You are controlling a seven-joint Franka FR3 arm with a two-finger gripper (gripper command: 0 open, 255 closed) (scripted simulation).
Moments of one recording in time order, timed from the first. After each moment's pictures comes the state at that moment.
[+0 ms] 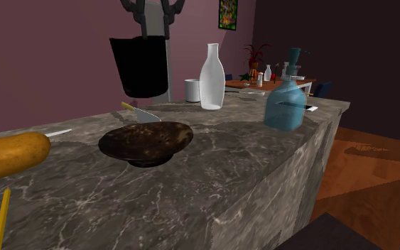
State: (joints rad) arm 0.10 -0.01 0.55 -1.25 0.00 1.24 0.94
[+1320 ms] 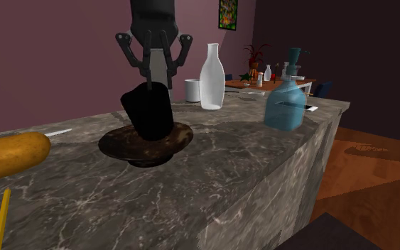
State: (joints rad) arm 0.08 -0.17 0.51 -1.66 0.07 1.51 0.88
